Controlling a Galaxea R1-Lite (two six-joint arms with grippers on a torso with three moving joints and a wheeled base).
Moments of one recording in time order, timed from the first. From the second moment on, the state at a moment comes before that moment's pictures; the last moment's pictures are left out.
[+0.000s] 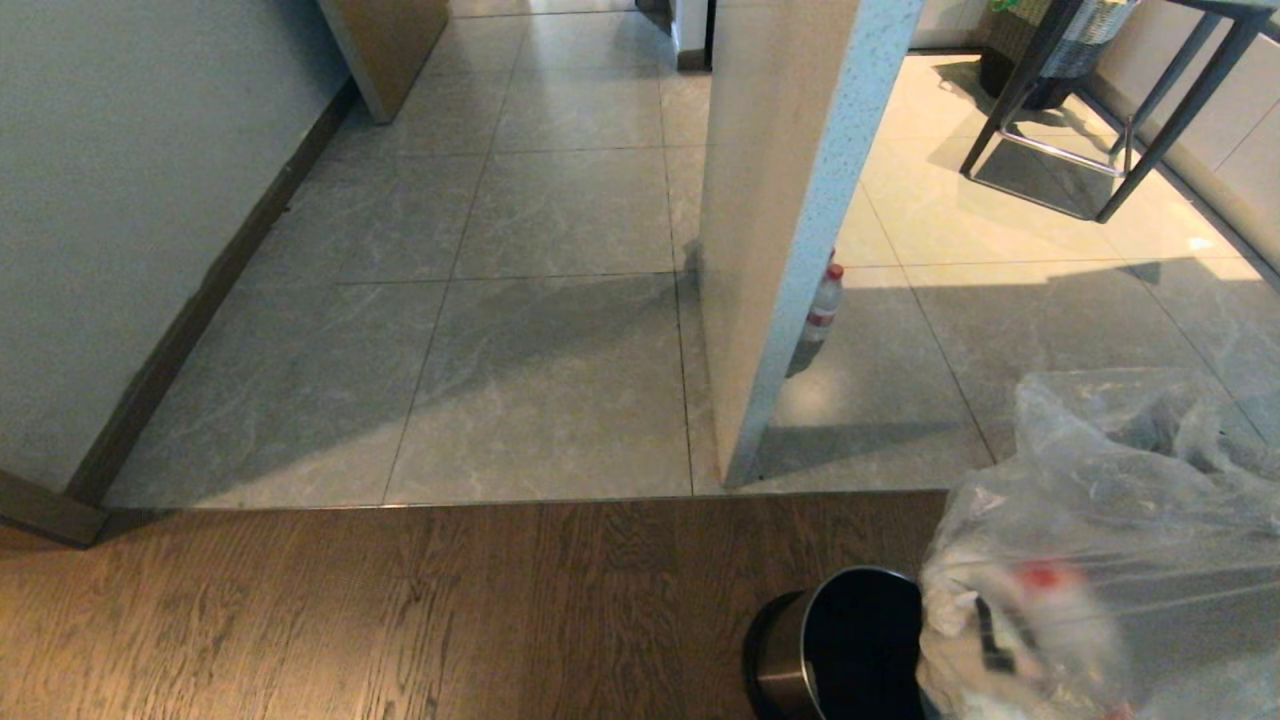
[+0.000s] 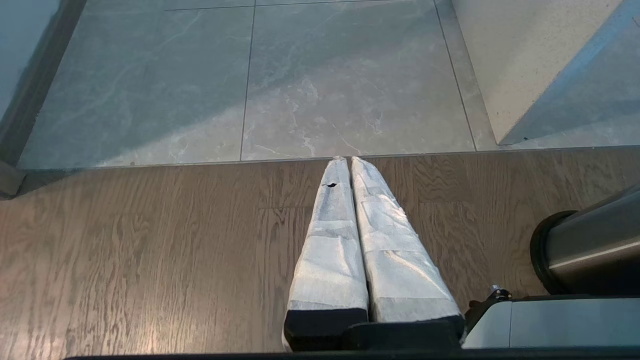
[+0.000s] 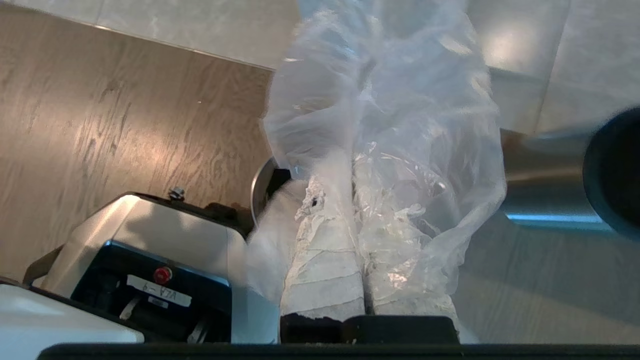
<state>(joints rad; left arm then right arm) 0.00 0.00 0.00 0.00 0.00 0.00 0.08 0.75 -0.78 0.37 0.18 -0.13</state>
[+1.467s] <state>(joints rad) 0.00 0.00 0.00 0.00 0.00 0.00 0.01 0.01 0.00 -0.01 0.00 0.00</state>
